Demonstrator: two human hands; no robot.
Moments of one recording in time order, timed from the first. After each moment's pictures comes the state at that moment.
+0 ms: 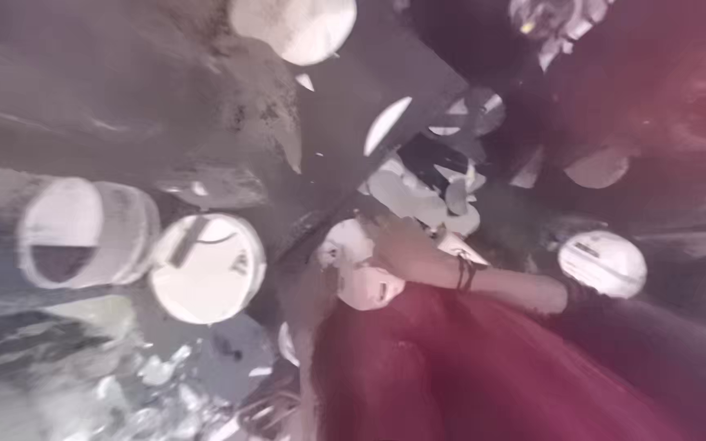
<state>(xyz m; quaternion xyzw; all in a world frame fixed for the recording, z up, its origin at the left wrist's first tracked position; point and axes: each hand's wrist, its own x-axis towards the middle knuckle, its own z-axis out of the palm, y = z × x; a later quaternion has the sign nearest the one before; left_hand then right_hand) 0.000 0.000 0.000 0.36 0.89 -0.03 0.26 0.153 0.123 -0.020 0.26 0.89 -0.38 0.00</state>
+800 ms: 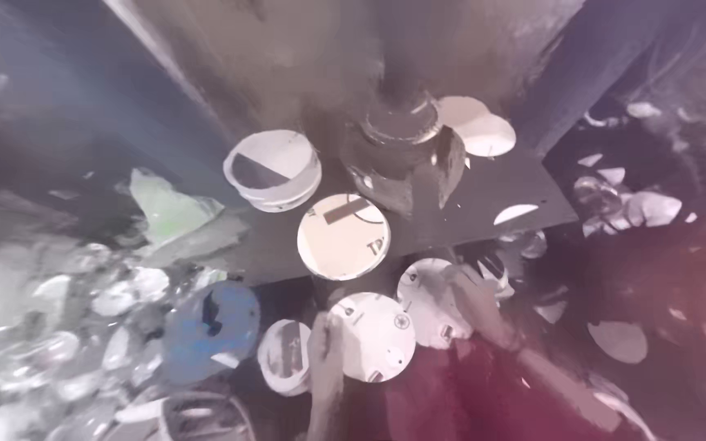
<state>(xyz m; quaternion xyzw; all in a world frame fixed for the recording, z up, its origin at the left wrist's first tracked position) -0.003 -0.133 -0.034 0.14 0.72 0.67 0.12 0.129 0.110 -0.036 0.16 0.90 -0.23 -0.34</state>
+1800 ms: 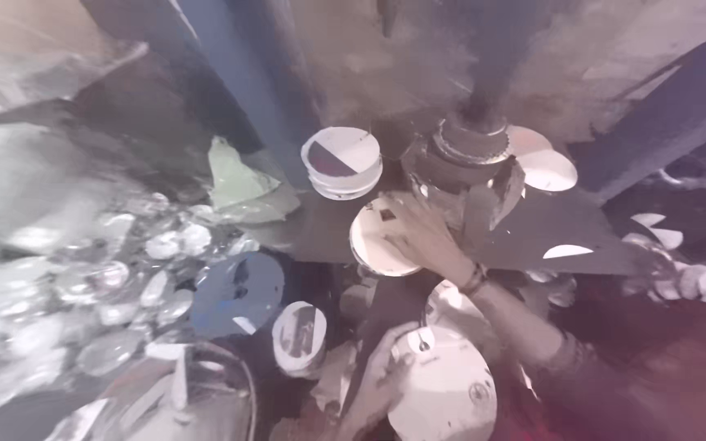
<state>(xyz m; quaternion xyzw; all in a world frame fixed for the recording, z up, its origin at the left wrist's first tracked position) 0.036 -0.144 -0.025 0.30 0.55 0.72 0.30 -0.048 0.084 0.068 -0.03 0.96 -0.20 -0.20</state>
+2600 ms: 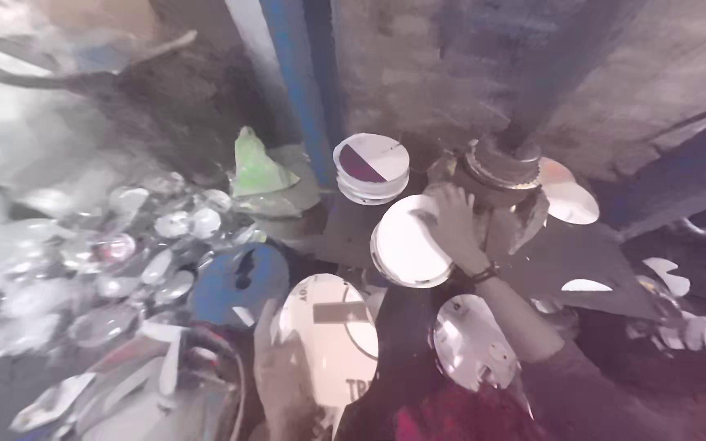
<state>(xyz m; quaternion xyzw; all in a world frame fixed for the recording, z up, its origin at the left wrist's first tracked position) -0.021 -0.205 0.008 -0.02 0.65 0.76 -0.09 -0.083 0.109 0.068 0.03 0.95 -0.16 -0.27</state>
